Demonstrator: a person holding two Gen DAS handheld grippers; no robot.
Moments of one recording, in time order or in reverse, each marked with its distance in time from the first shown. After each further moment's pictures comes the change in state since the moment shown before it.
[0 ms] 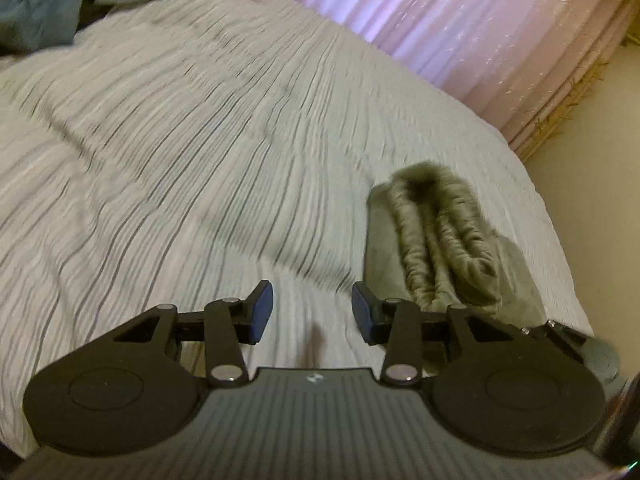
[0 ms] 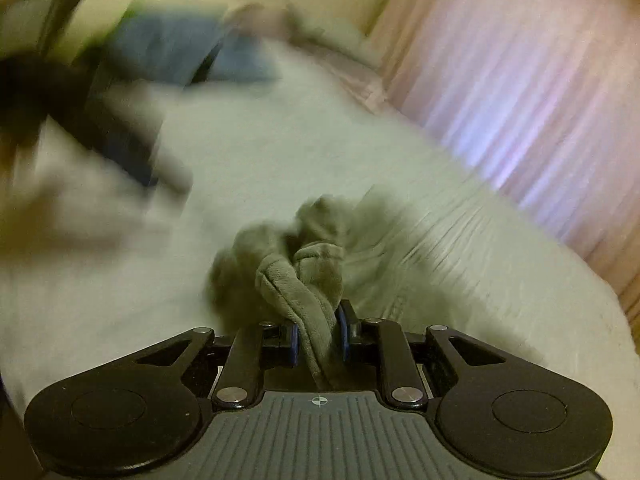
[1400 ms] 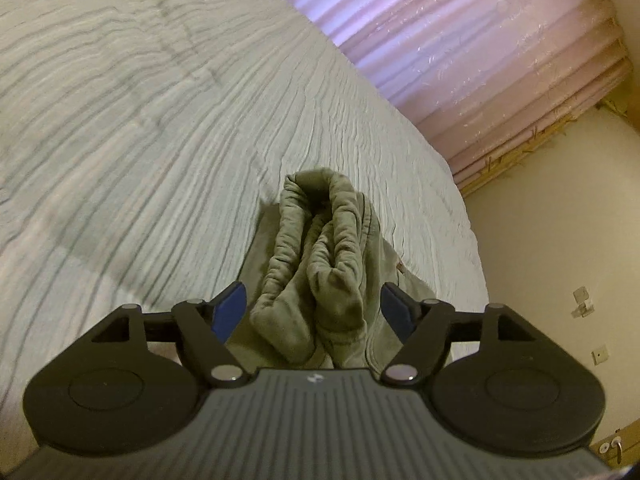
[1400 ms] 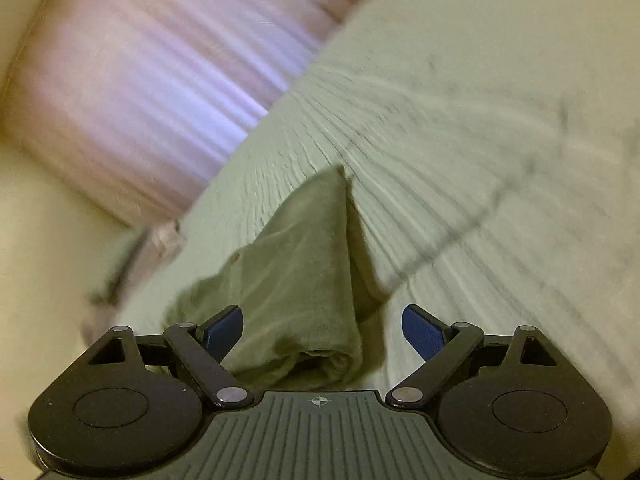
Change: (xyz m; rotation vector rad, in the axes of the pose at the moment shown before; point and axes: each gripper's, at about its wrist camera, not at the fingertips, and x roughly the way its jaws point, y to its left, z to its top) left arm 0.061 -0.051 0.035 -0.163 0.016 -0.236; right arm -0.066 -0.195 -0.157 1.600 -0.102 0.020
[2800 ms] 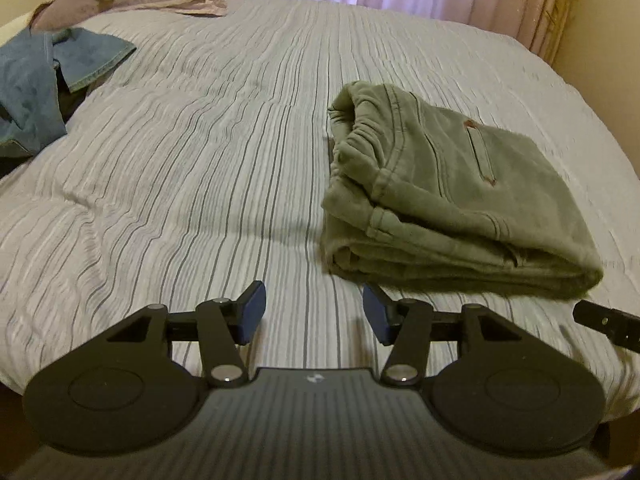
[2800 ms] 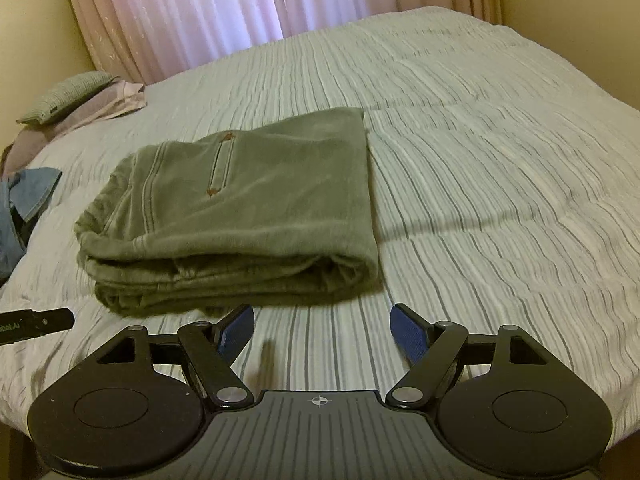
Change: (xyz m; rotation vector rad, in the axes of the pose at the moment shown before) left arm -0.053 -0.060 -0.087 0.502 0.041 0.527; right arm -0.023 0.058 -0.076 -0.568 0.139 -0.348
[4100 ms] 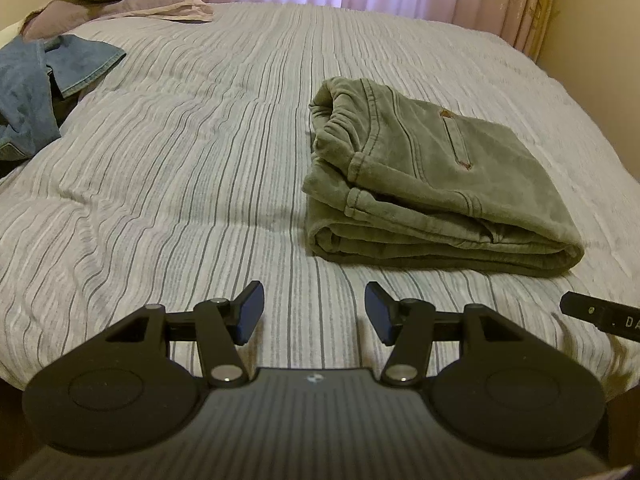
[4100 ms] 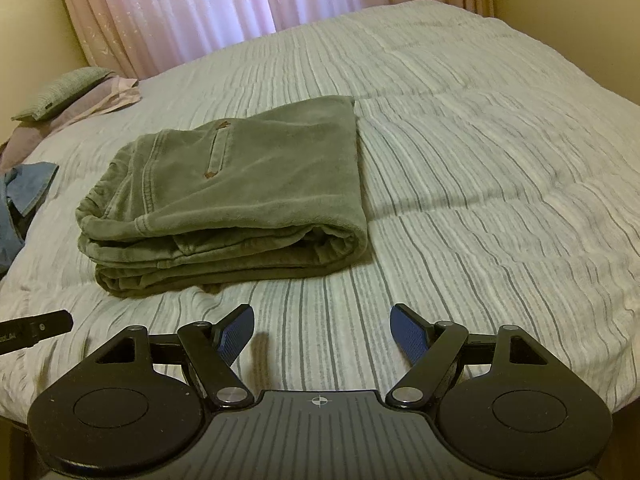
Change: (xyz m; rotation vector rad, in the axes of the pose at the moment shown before) left arm -0.011 -0.006 -0.015 0.018 -0.013 -0.044; right arm -0.009 -0.002 -0.008 0.008 0.016 -0.023
